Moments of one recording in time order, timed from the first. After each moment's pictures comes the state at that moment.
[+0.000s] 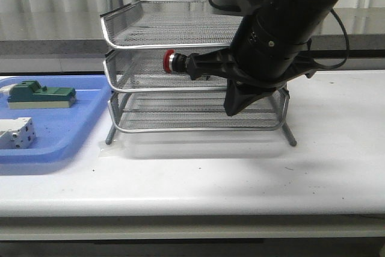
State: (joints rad) left arm -0.09 0.18 -0.23 -0.68 0.09 0.59; right arm 0.54 1.77 -1.13 0.04 0.38 0.21
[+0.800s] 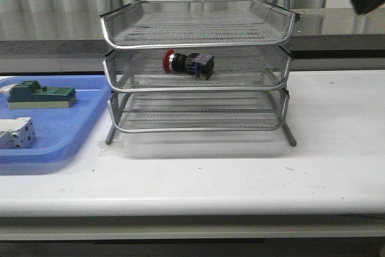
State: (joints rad) left arm -0.09 0.18 -0.22 -0.68 0.09 0.59; right arm 0.34 1.15 -0.92 -0.15 0.55 0.23
